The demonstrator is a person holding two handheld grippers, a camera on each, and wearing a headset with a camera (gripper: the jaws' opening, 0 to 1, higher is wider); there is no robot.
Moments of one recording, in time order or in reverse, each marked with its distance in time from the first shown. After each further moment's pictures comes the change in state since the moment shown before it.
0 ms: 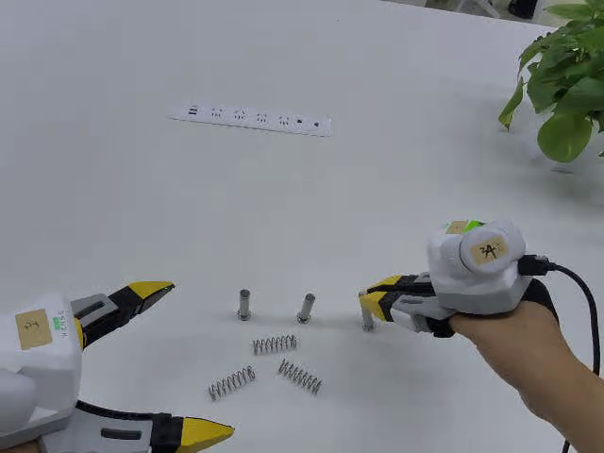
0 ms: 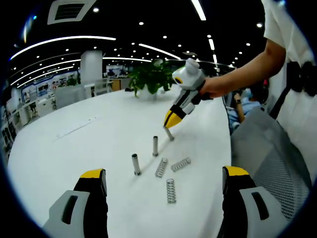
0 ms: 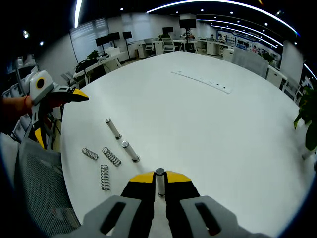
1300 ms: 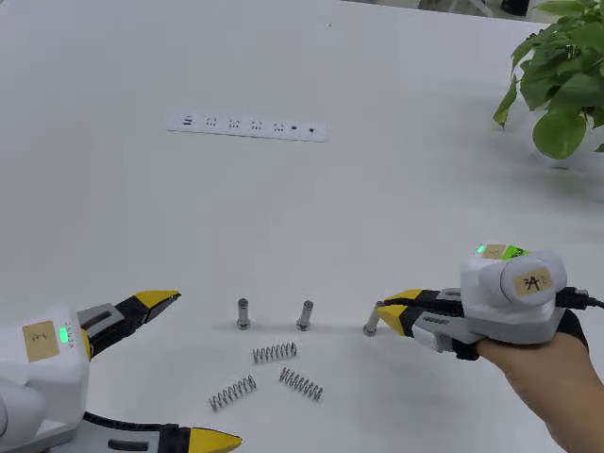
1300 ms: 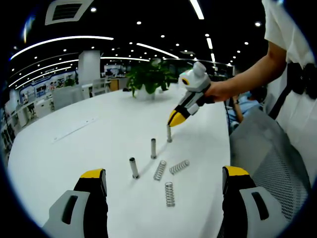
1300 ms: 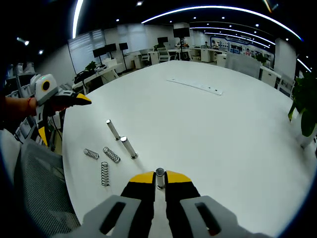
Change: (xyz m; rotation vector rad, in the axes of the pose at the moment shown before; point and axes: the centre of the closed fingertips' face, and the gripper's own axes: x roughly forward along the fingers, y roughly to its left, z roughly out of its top) left arm 0.006 -0.001 0.003 0.009 0.007 -0.014; right arm -0.017 -0.008 -0.011 0.041 -0.092 -0.019
